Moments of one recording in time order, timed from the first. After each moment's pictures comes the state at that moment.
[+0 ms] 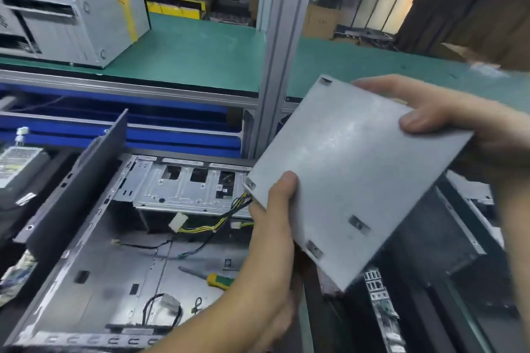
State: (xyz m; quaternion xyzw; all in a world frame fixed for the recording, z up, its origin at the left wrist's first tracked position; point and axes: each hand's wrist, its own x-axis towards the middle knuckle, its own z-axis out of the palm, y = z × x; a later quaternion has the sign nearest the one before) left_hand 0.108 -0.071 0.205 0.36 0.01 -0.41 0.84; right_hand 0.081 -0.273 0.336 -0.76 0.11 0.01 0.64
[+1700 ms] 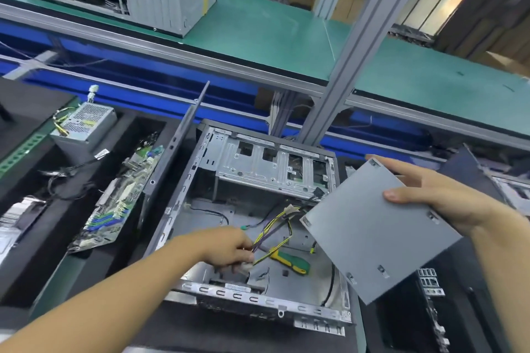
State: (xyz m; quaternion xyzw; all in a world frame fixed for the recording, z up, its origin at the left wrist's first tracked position) left_hand 0.269 0.108 0.023 0.77 -0.45 -0.43 0.18; right_hand 0.126 -0.202 0.223 -0.76 0.20 0.13 0.60
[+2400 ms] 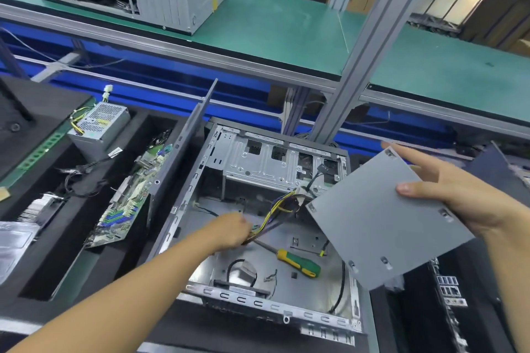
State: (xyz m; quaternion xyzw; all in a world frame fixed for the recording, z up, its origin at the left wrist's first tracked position) left_hand 0.275 0.092 0.032 0.87 -0.24 -0.38 0.20; right_hand 0.137 -0.218 0.211 -0.77 0.18 0.08 0.61
